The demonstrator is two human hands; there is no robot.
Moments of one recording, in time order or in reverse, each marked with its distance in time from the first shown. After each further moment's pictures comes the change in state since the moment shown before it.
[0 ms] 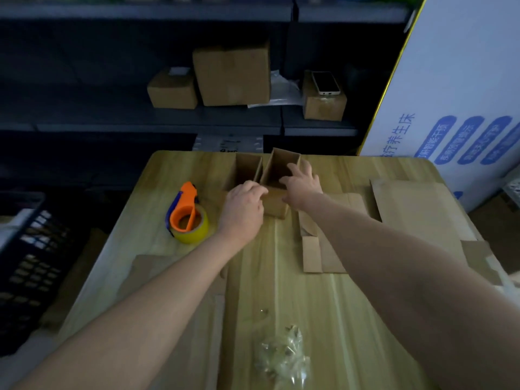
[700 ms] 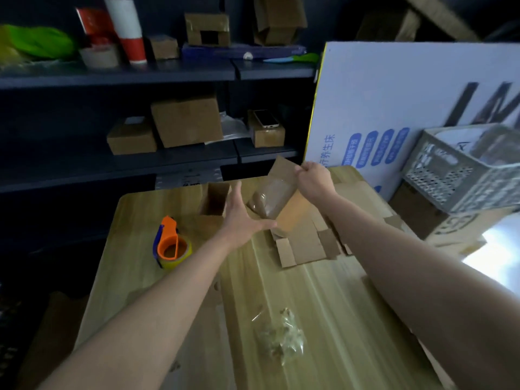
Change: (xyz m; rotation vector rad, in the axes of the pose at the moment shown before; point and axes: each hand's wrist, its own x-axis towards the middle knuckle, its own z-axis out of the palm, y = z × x) left_hand -0.015 0.035 -0.055 -0.619 -0.355 -0.146; right_hand -0.136 0.004 -0.128 0.775 0.430 0.470
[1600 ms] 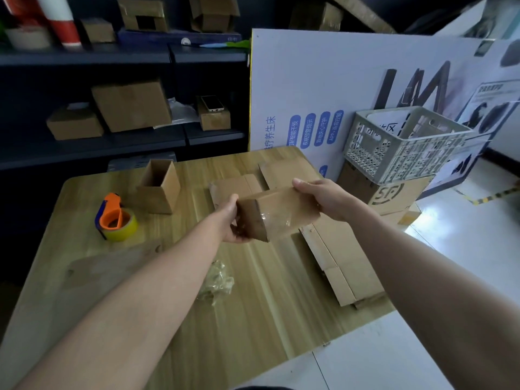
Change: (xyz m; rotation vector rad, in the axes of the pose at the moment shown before) left_hand -0.075 0.066 0.140 -0.691 -0.203 -0.744; right_hand -0.125 0.150 -0.159 0.356 -0.348 0.241
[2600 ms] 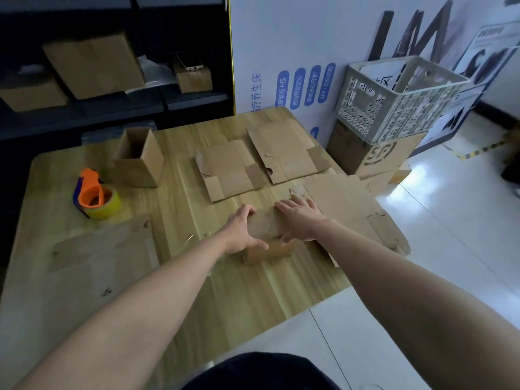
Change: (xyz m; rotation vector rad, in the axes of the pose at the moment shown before) left_hand 0.037 -0.098 -0.011 1.180 -0.080 0.527; right_hand 0.000 0.112 0.063 -1.204 -0.174 -0.133
